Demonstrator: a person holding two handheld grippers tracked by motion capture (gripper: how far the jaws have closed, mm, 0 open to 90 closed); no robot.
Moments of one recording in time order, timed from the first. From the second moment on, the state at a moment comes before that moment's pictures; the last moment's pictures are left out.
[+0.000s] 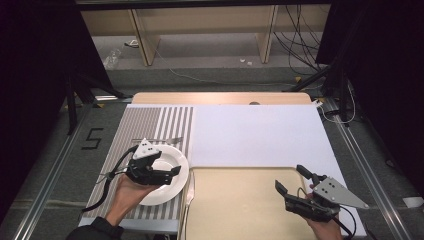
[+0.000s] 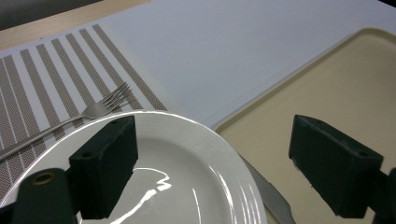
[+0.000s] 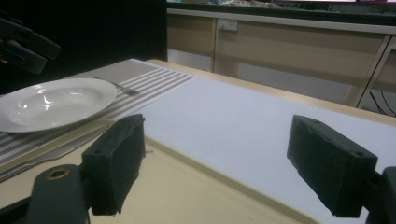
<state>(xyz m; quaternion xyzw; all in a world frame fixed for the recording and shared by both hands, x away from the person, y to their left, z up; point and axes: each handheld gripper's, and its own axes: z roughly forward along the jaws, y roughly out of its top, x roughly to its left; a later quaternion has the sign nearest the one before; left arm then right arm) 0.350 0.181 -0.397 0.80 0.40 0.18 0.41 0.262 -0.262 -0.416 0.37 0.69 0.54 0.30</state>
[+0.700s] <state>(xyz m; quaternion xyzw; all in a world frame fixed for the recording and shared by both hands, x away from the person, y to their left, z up) 0.385 0.197 -0.398 0.81 0.42 0.18 0.37 0.263 -0.263 -0.416 0.37 0.69 0.54 0.30</state>
